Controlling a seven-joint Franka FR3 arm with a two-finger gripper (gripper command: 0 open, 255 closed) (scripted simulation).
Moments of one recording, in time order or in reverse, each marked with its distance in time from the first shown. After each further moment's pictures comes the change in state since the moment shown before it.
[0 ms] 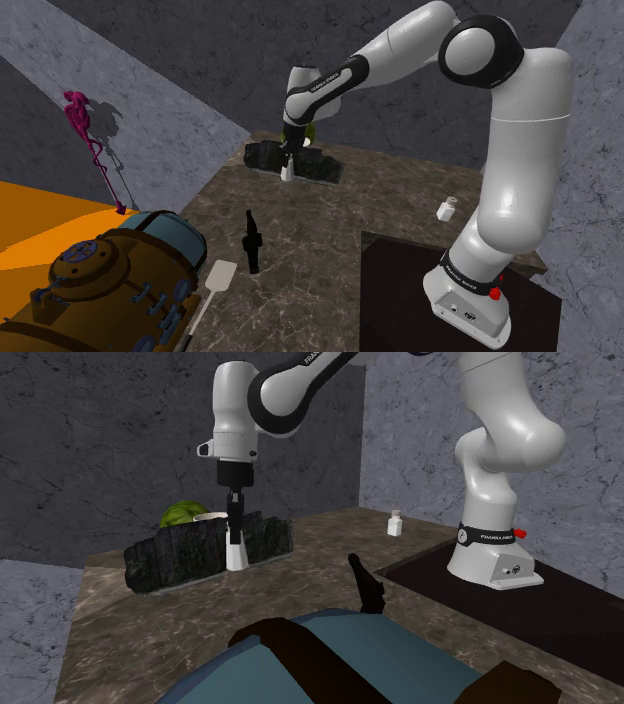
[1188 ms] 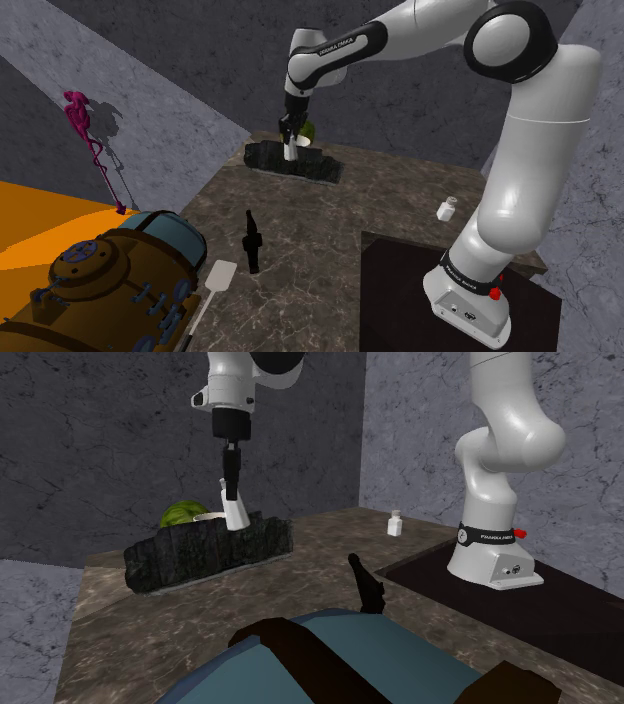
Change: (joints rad) arm -0.003 -0.123 0.000 0.086 0.000 -0.209 0.008
